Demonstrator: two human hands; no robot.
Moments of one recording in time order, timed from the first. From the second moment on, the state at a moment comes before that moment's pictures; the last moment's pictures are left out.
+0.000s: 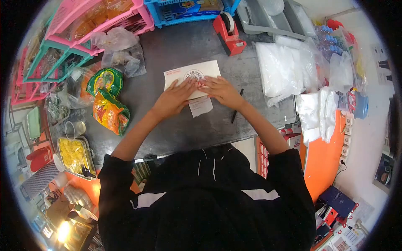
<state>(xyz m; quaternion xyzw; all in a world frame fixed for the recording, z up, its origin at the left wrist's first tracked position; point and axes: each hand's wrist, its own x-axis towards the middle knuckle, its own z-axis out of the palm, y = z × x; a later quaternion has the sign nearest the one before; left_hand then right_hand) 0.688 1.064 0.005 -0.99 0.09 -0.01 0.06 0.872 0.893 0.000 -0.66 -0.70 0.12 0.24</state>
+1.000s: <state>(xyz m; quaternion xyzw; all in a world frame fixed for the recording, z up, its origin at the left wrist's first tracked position) 0.706 1.023 0.026 -0.95 -0.21 -0.16 -0.16 1.029 0.939 -0.043 -0.84 -0.32 -0.05 0.43</state>
